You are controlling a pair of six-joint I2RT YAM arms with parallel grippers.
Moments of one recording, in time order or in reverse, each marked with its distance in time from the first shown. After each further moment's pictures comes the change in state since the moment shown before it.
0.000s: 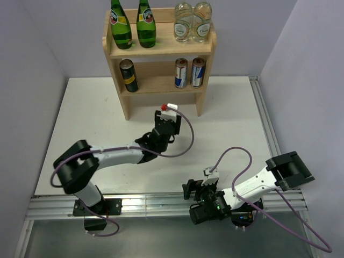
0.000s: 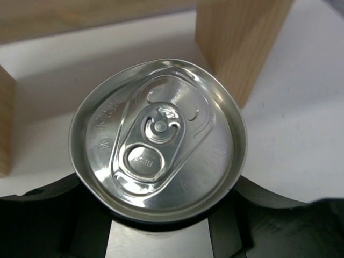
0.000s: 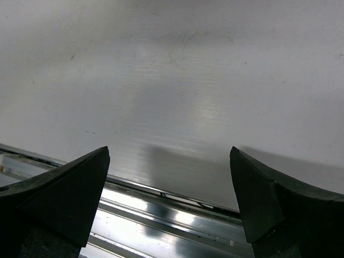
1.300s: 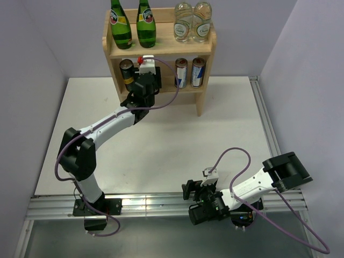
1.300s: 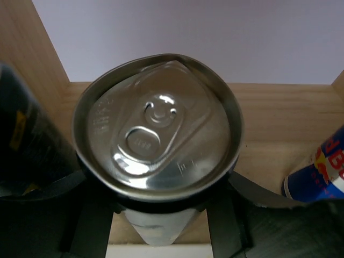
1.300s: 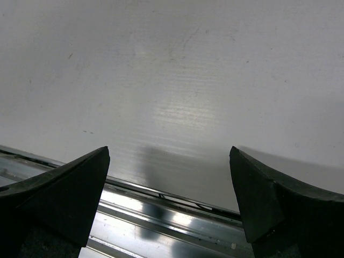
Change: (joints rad) left arm 0.374 0.032 0.488 -0.267 0.065 0.063; right arm 0.000 0.038 -0.001 0.029 0.004 -0.001
